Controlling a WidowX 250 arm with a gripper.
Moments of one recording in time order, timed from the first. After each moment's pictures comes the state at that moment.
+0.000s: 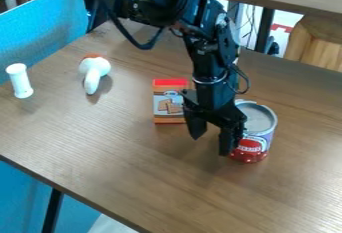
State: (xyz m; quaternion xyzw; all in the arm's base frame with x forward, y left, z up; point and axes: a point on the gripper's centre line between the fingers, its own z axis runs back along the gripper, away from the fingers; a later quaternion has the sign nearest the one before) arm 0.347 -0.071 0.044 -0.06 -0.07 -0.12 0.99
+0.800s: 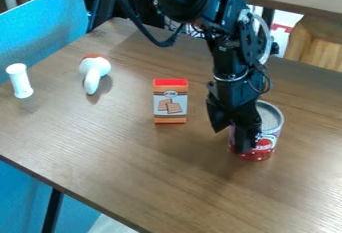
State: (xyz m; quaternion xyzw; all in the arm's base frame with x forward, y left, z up) arm 0.358 -0.094 0.053 -0.05 -0.10 -0.26 0.96
